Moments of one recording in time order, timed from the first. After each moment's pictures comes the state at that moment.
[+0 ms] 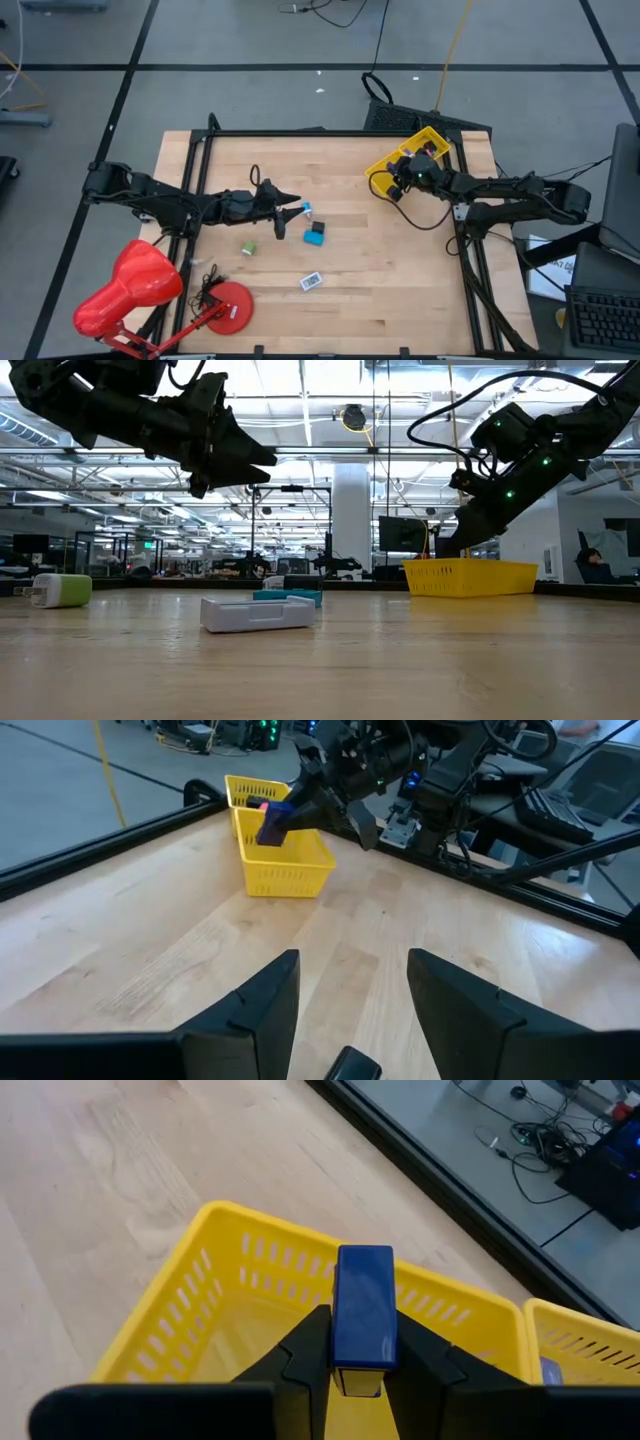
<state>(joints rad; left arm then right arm) -0.05 1.31 0.44 0.65 -0.29 -0.32 -0.50 1.12 0.34 0.19 0.26 -0.06</state>
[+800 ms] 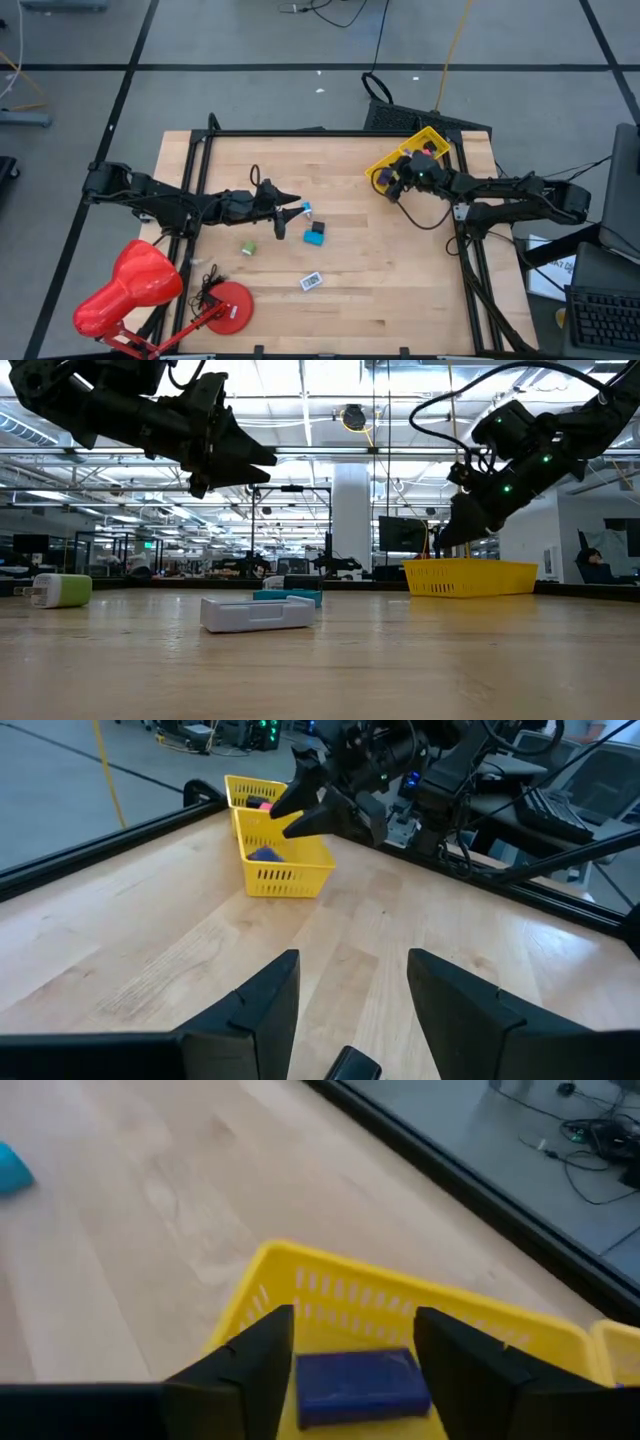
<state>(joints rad) -0.05 1.31 0.44 0.65 -0.29 -0.32 -0.50 1.12 0.34 0.25 0.14 0.02</state>
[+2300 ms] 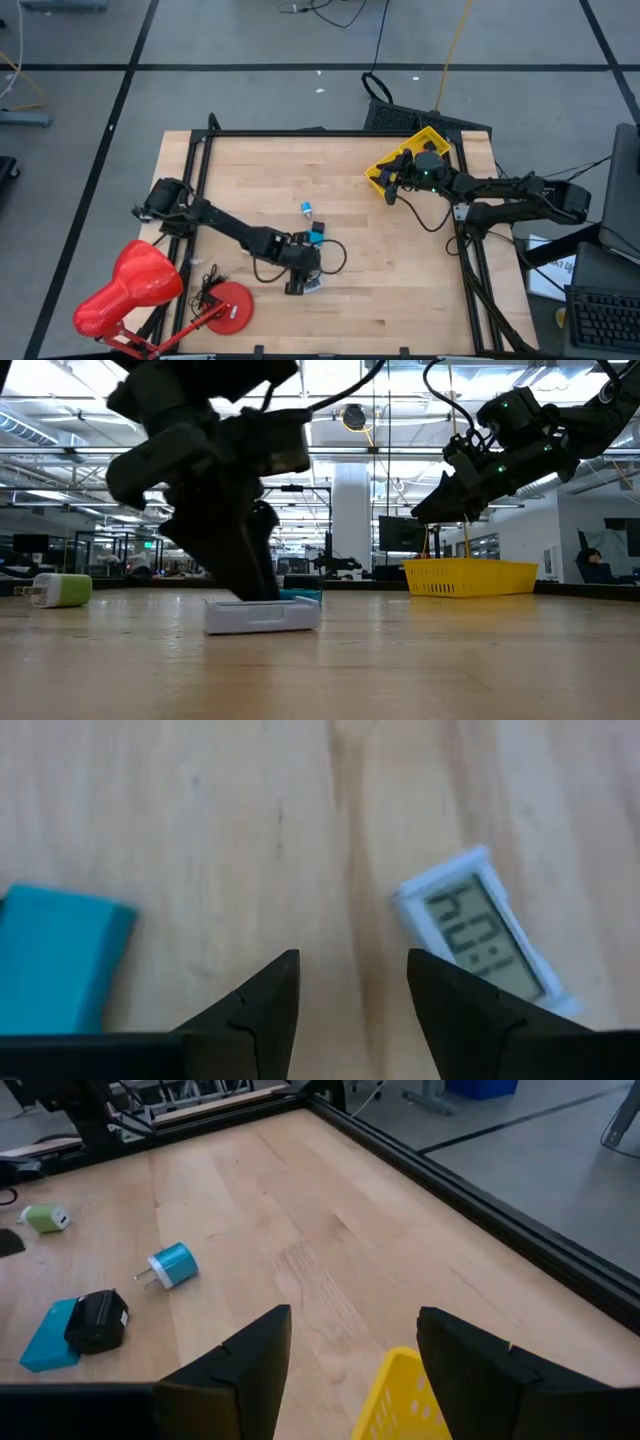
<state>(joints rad) -0.30 1.88 1.07 -0.20 -0.02 -0.19 -0.50 1.12 0.33 0.45 -0.11 0.07</state>
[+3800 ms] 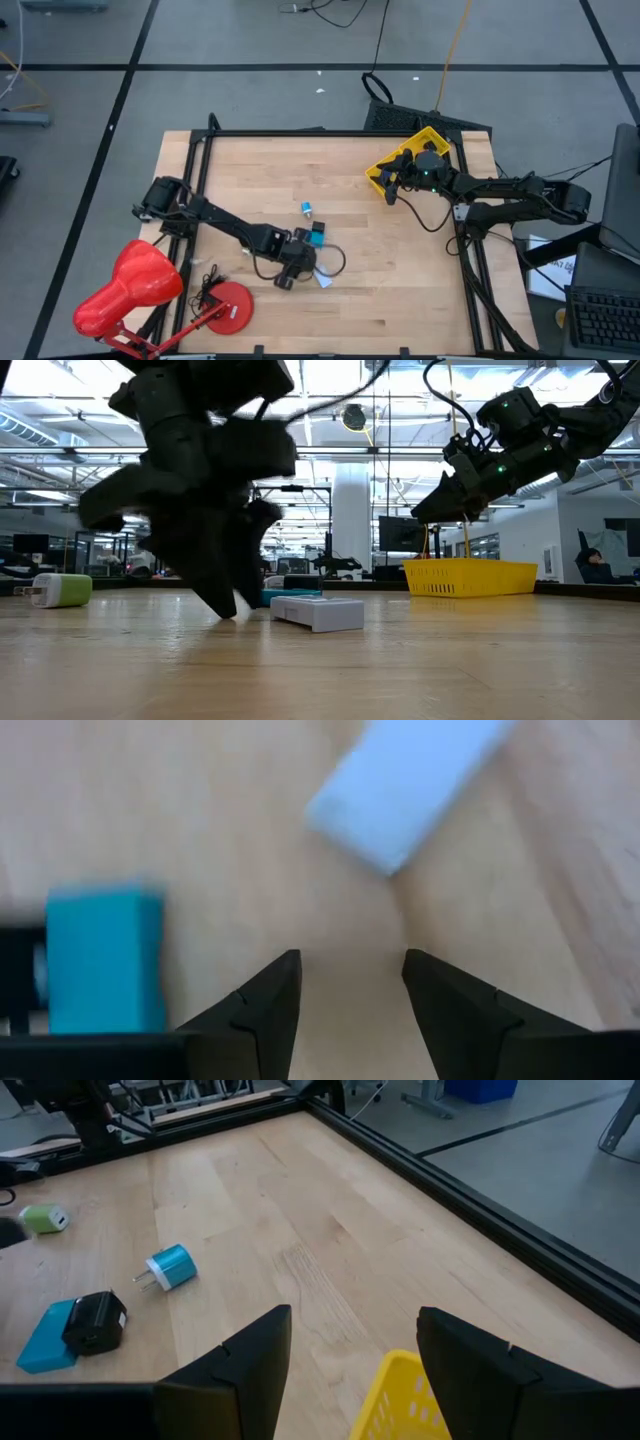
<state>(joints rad) -0.30 1.87 1.06 -0.32 -0.01 0.12 -0.50 1.12 0.33 0.45 -0.11 0.07</state>
